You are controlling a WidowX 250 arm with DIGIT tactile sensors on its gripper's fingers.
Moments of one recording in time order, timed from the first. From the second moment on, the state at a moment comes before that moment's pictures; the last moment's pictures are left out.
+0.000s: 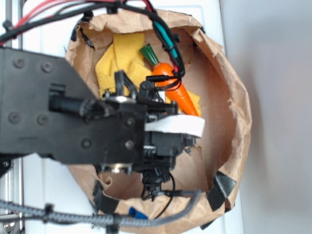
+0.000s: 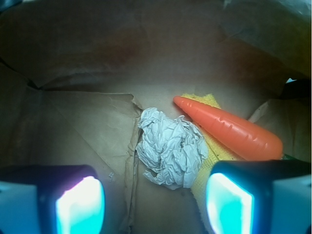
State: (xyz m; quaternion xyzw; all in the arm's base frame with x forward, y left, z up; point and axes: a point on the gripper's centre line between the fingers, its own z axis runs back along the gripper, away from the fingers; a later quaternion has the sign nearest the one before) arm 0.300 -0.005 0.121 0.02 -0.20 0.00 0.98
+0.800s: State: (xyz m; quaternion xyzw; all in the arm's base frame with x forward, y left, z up) arm 0.315 -0.001 0.104 -0.09 -0.20 -0.20 0.96
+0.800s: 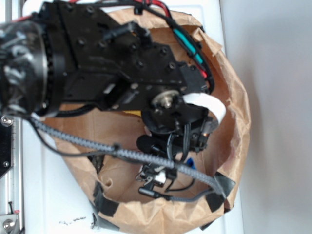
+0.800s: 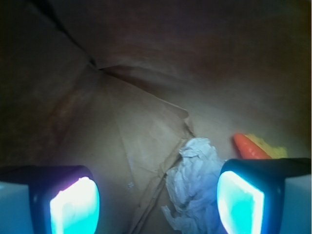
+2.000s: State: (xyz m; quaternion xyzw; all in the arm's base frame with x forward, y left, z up) arm 0.310 0.020 0.068 -0.02 -0.21 -0.21 0.96
